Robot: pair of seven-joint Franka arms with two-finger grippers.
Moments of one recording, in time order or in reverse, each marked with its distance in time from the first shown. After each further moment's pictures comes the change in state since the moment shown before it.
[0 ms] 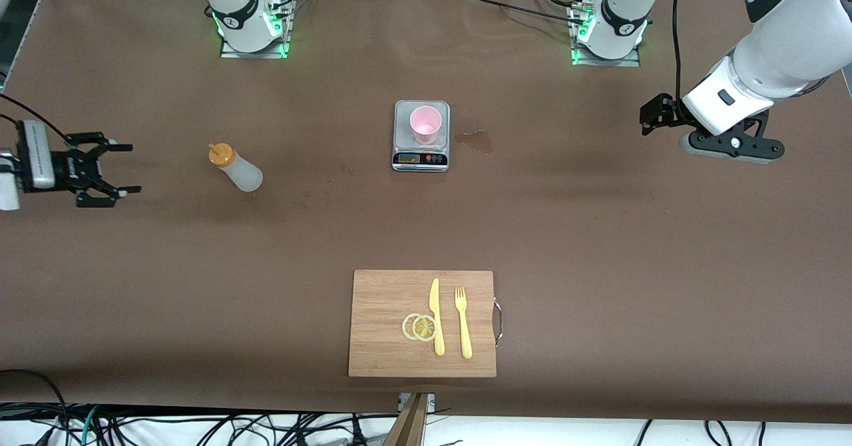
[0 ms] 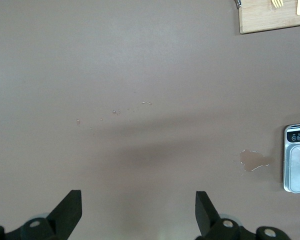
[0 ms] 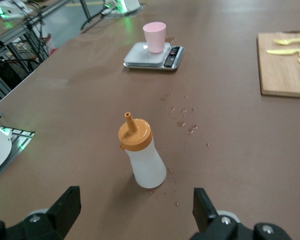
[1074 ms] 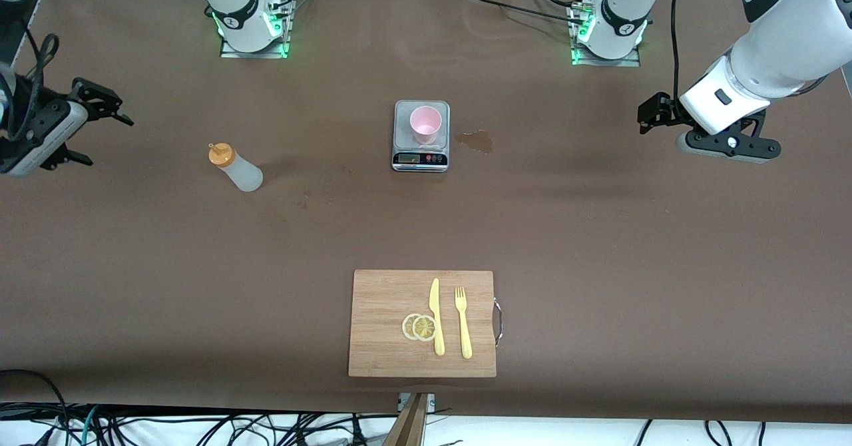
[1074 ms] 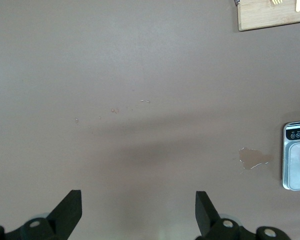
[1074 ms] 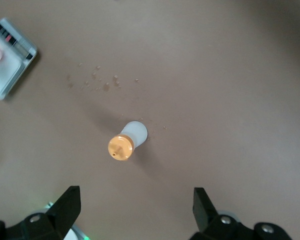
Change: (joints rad) left arm -0.004 0.001 -0.001 0.000 -0.001 -0.007 0.000; right arm 0.231 -0.450 0.252 -0.069 -0.590 0.270 1.620
